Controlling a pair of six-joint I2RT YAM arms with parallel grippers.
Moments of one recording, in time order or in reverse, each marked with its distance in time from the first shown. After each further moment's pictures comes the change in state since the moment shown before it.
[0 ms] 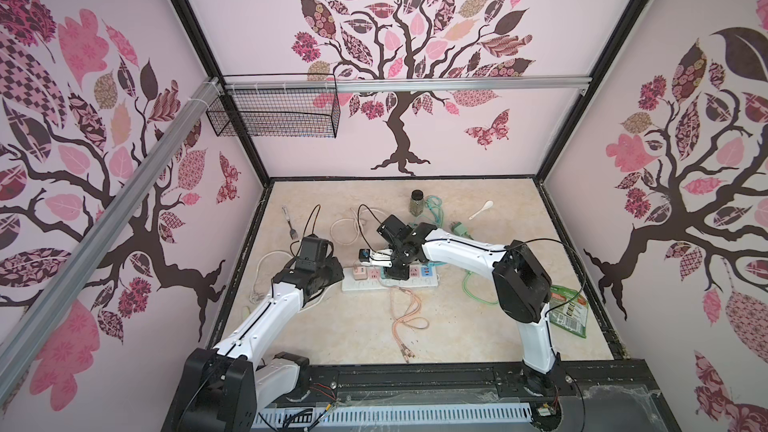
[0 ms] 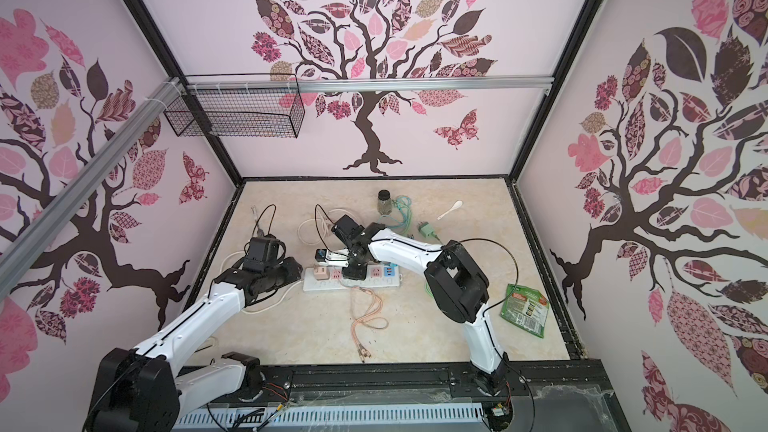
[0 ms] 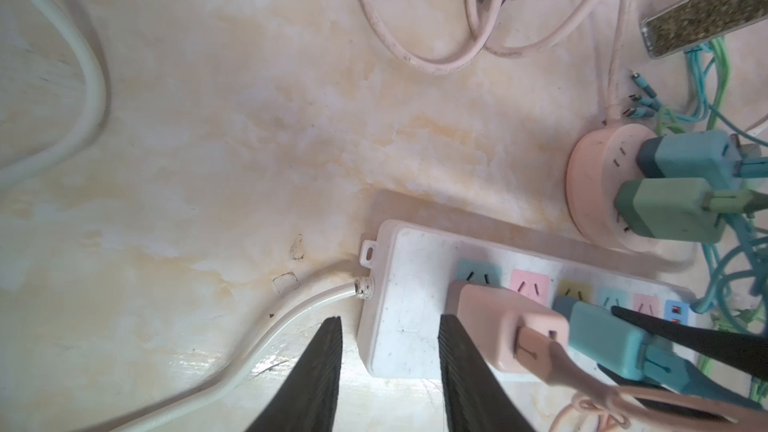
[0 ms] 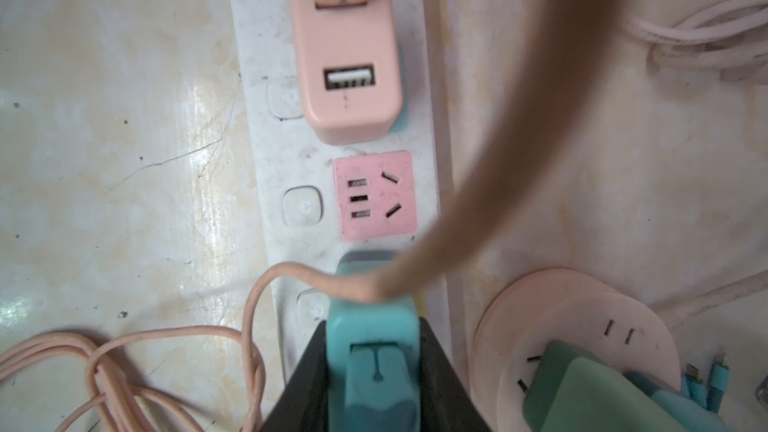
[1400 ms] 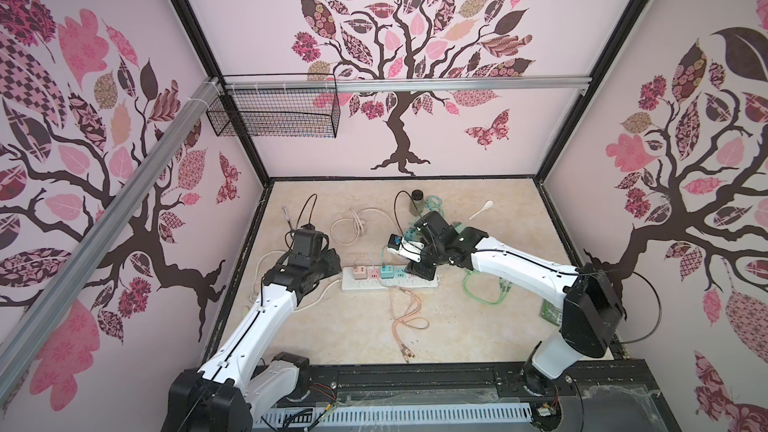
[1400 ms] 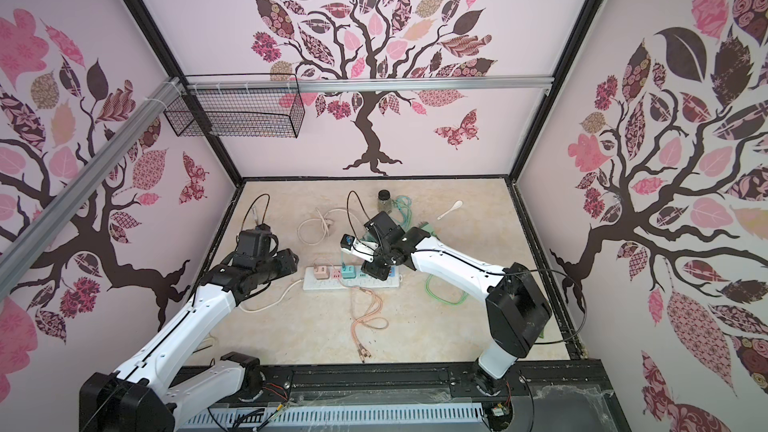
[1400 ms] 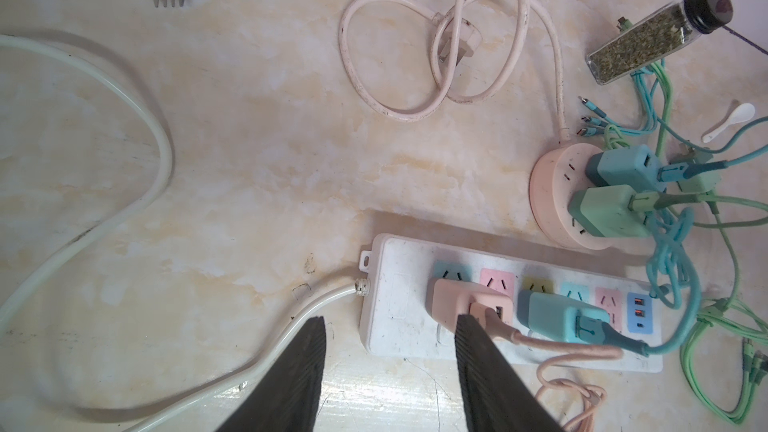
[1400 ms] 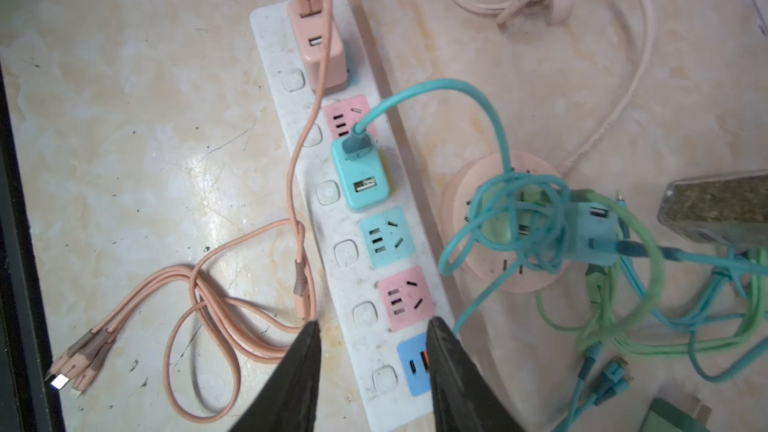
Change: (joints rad) left arm 0.001 -0.064 0.098 -0.106 -0.037 0.086; right arm -0.098 -0.439 -0.357 0.146 -0.053 0.197
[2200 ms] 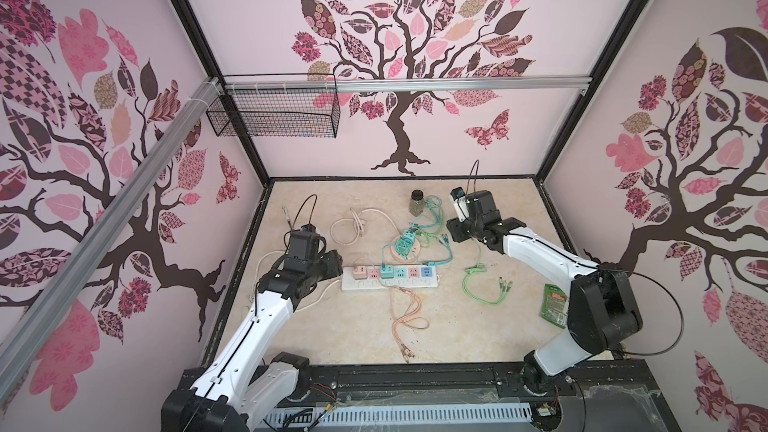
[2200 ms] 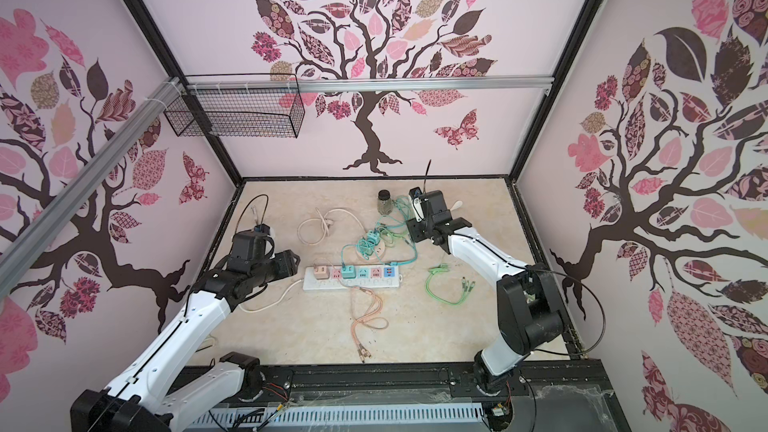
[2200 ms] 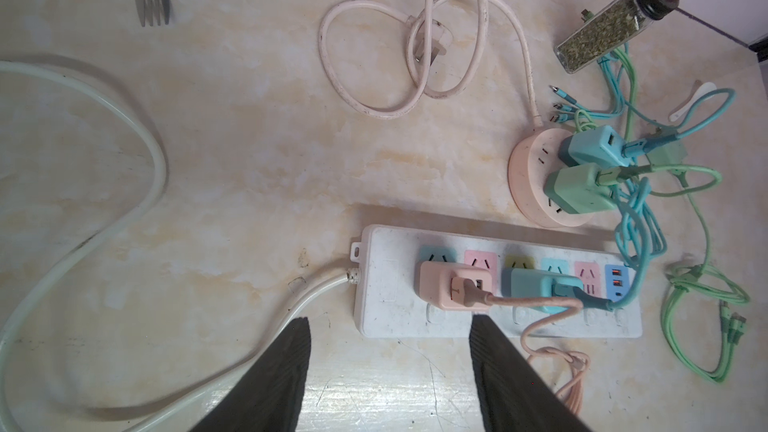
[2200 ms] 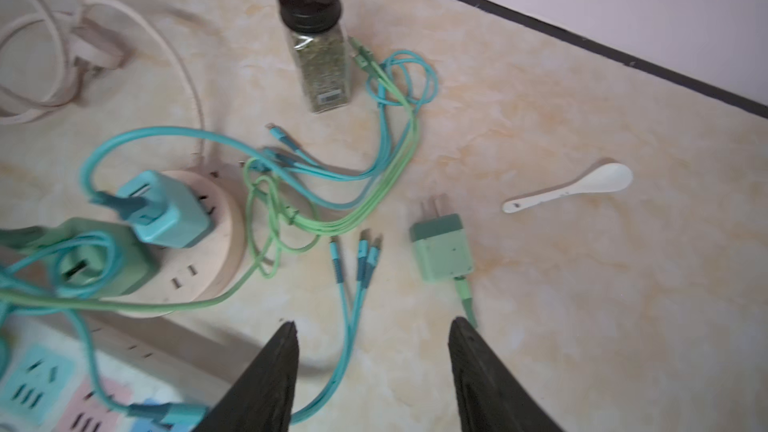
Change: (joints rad) left arm 0.000 -0.069 0.000 -0.033 0.042 0.060; right arm -0.395 -0.002 -0.111 0.286 0.237 0.395
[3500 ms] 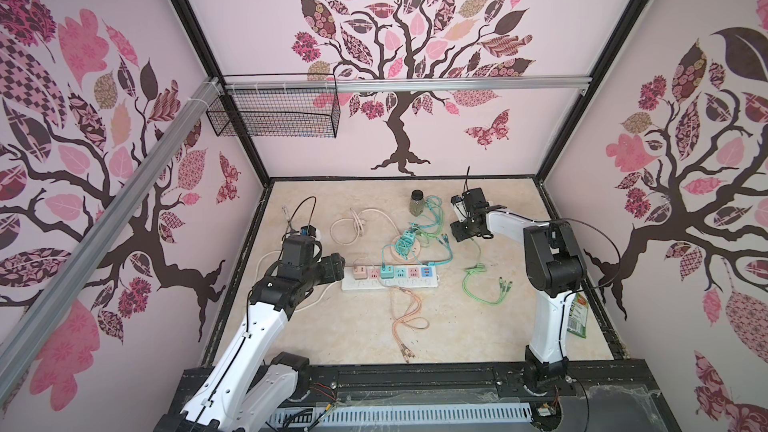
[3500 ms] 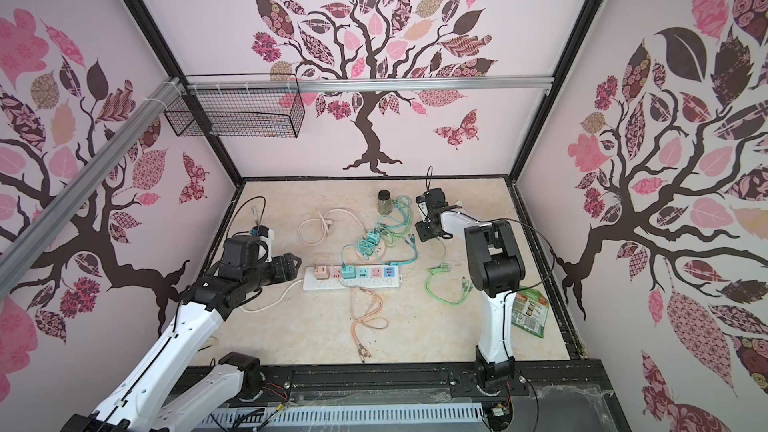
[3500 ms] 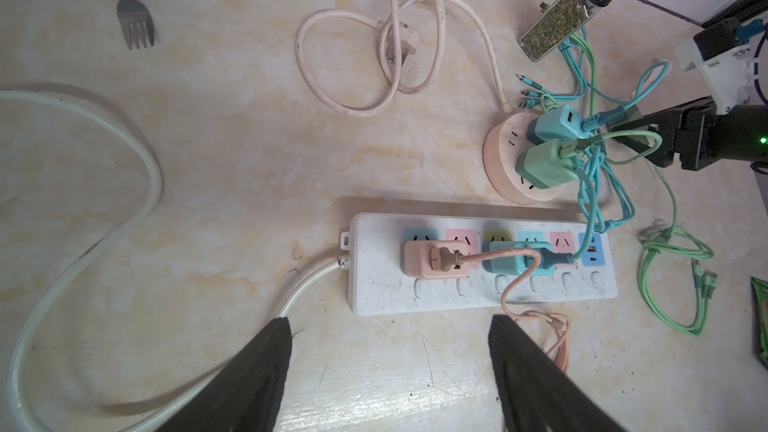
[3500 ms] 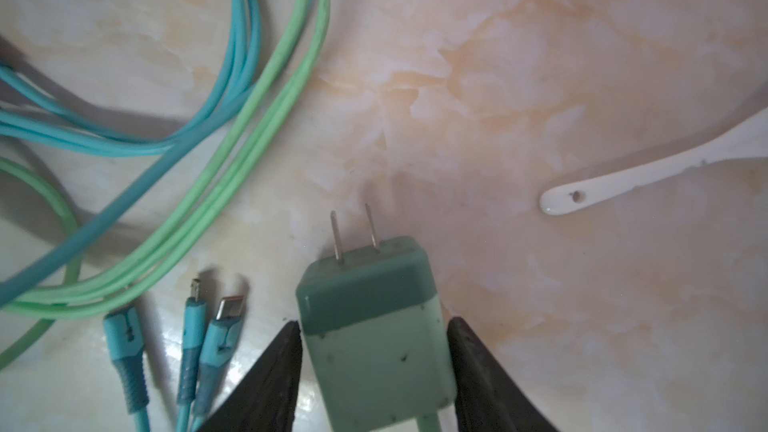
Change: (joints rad) left arm 0.000 -0.087 0.000 -0.046 0.042 0.062; right arm -0.124 0.444 0.252 -0.109 -0.061 -0.097
